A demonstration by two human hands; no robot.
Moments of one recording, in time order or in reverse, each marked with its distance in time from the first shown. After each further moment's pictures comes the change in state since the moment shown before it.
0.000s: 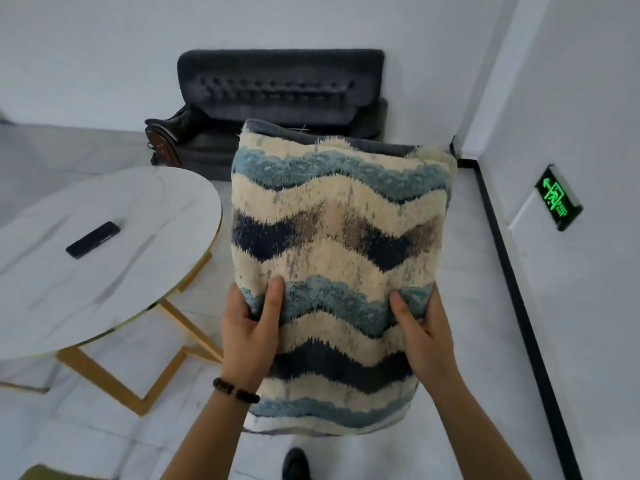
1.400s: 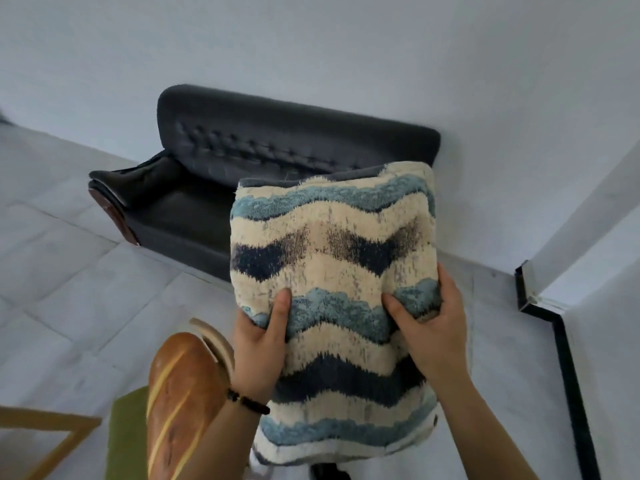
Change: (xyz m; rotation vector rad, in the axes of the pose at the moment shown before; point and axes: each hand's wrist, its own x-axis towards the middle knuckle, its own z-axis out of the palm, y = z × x) left_hand 0.912 -0.167 0.556 -0.209 0.194 -0.210; right_hand 1.126 0.075 0.139 -0.224 -0.048 -0.171
